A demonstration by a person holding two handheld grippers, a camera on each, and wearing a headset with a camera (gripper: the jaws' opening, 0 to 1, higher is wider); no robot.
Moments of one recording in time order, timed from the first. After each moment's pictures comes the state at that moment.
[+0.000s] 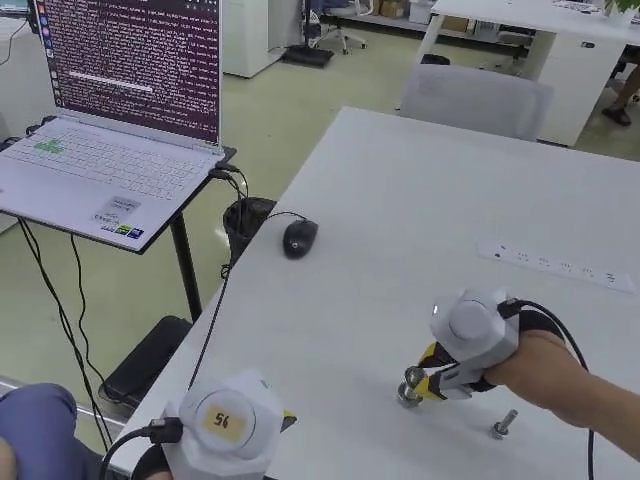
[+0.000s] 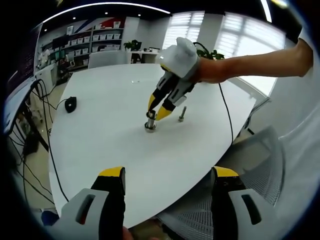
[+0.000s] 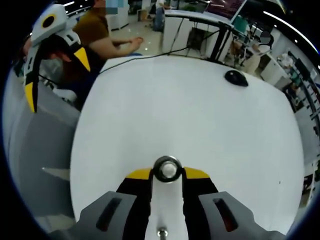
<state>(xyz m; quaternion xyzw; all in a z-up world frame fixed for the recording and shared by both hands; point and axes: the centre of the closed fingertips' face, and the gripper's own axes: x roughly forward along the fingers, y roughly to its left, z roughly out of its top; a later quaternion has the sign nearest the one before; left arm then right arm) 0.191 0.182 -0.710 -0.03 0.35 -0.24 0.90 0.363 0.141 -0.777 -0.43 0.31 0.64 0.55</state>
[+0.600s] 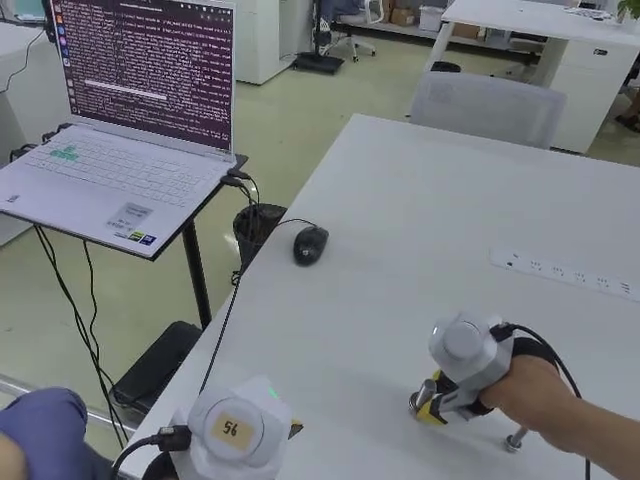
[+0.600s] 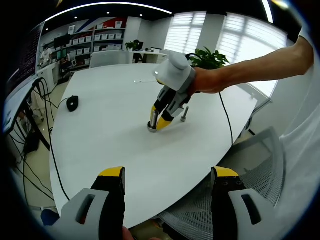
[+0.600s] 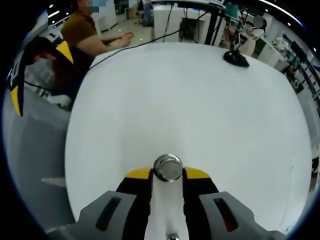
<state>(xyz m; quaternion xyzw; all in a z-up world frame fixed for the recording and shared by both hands) 0.192 0.188 -0.712 -0.03 0.35 -0.23 0.91 0.361 0.135 -0.808 -0.42 0.35 0.62 0.56</state>
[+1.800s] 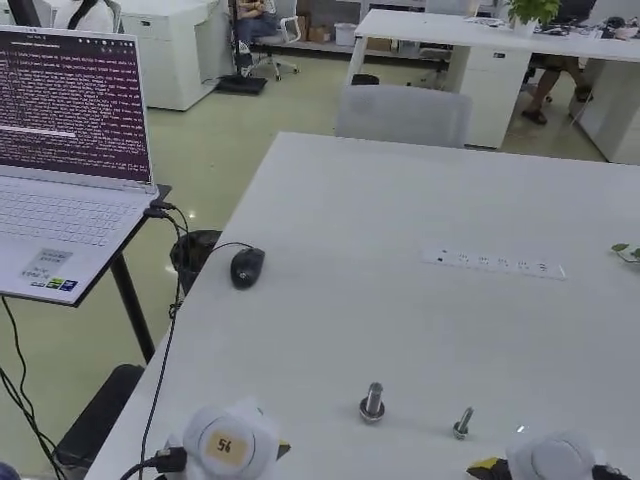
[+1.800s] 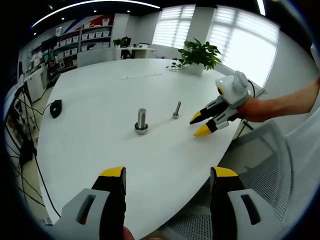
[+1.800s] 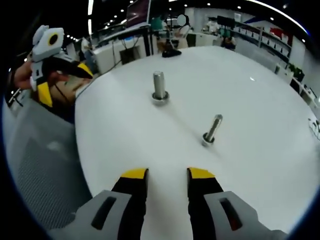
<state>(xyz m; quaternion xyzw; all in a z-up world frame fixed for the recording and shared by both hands) 0.220 0.157 -0.733 -0.01 0.37 -0.28 0.89 0.315 -0.004 -0.810 -0.20 0.37 0.48 0.77</state>
